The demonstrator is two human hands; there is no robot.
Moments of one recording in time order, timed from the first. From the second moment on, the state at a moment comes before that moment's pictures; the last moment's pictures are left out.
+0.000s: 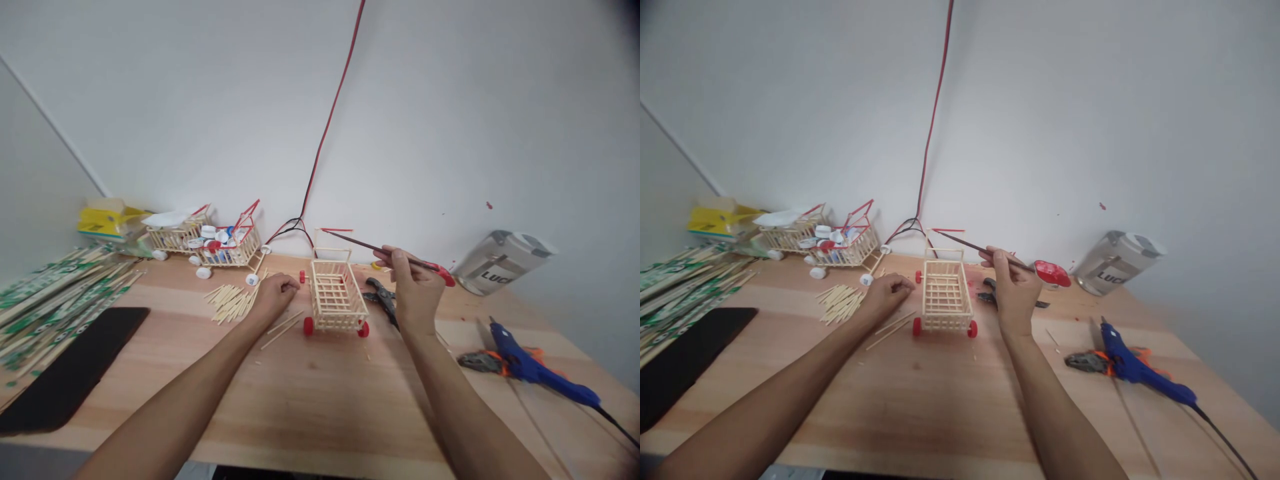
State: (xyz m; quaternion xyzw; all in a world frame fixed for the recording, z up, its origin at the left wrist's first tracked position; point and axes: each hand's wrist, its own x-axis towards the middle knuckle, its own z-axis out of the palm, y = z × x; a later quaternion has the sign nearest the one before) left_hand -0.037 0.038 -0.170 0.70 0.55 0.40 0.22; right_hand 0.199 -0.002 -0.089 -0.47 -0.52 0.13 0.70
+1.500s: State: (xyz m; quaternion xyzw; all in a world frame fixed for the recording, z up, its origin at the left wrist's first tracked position) left_hand -0.037 0.036 -0.167 0.71 0.56 0.38 0.21; right_hand 0.204 -0.004 -0.022 -0.43 -0.65 0.04 0.62
